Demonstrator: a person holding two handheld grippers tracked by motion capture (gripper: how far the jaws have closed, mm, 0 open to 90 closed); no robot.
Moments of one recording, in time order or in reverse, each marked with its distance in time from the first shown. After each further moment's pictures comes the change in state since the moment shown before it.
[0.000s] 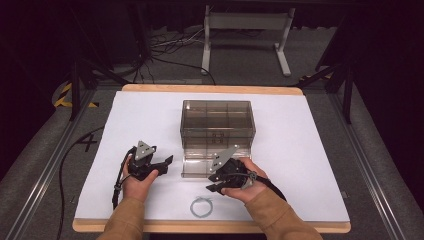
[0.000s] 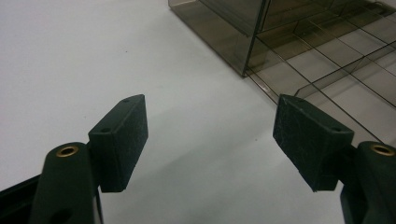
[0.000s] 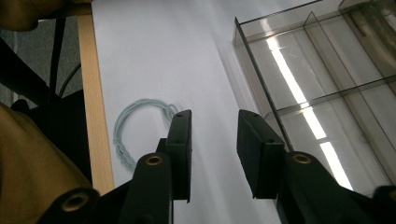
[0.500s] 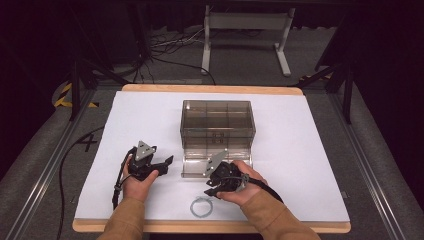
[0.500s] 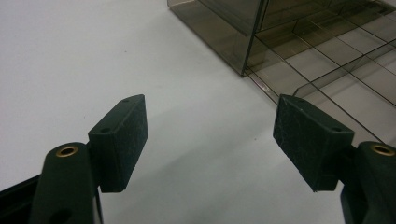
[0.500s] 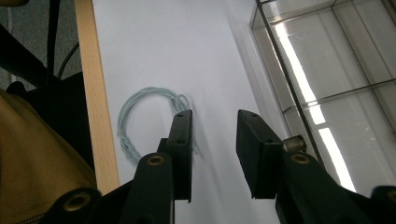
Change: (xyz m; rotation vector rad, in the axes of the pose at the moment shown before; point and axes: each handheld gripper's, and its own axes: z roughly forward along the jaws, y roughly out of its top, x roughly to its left) left arm -0.001 0.000 0.000 0.002 0.002 0.003; right arm 0.007 0.006 0.013 0.086 0.007 -0.025
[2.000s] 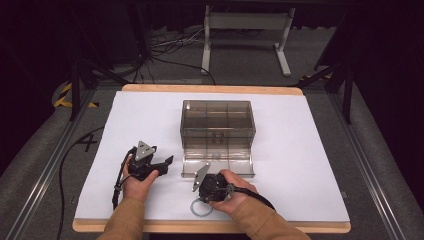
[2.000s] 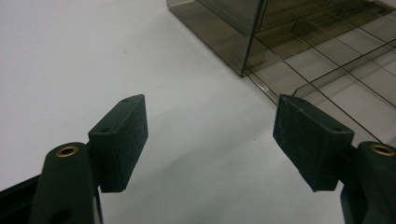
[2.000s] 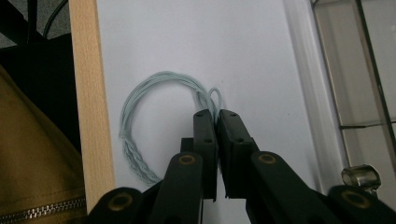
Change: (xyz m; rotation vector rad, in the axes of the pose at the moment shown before) left arm 0.000 0.000 0.000 -0.002 -0.001 -0.001; right arm 0.019 0.007 0.037 0.134 -0.005 -0.098
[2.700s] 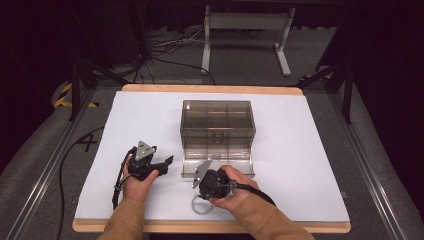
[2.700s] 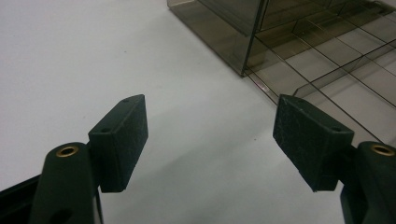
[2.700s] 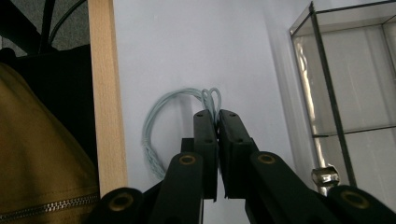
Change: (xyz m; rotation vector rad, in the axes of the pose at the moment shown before) left arm 0.000 0.000 0.000 0.000 0.001 0.000; right arm -0.001 0.008 -0.023 -0.043 -0.010 -0.028
